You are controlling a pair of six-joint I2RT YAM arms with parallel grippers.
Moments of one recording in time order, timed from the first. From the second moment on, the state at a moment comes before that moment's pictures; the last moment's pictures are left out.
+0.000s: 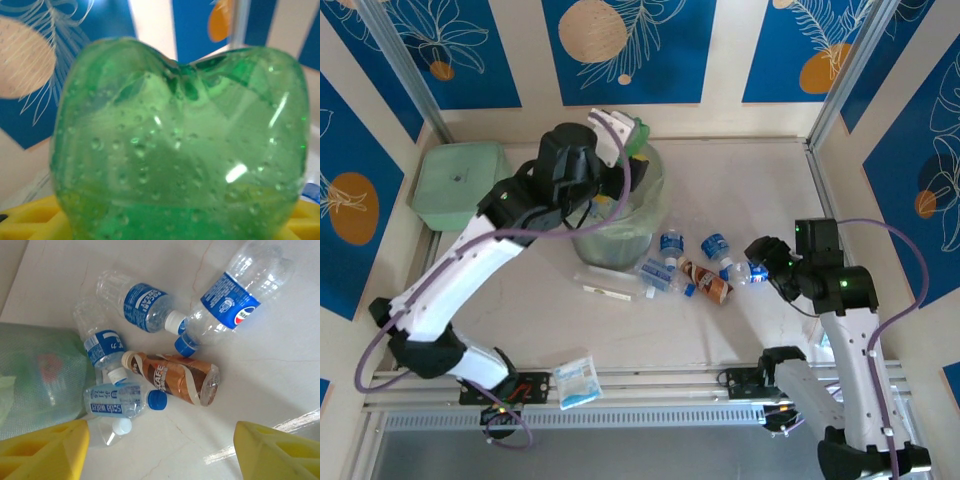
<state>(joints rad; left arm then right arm) -0.84 1.49 1.87 -0.73 -0.29 0.03 0.09 0.78 1.04 -1.21 -0.13 0.89</state>
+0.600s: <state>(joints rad) -0.58 1.63 1.68 -0.64 -0.15 -0.01 0.25 0.83 1.03 -1.20 -0.04 0.94</state>
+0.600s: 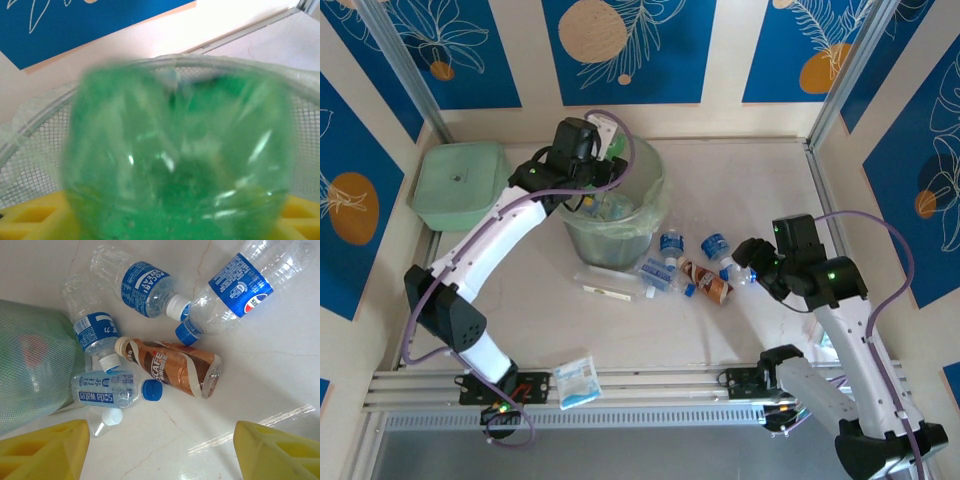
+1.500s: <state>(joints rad) -0.66 1.06 1.42 -0.70 0.12 -0.17 0.12 1.07 1.03 -1.20 0.11 0.97</state>
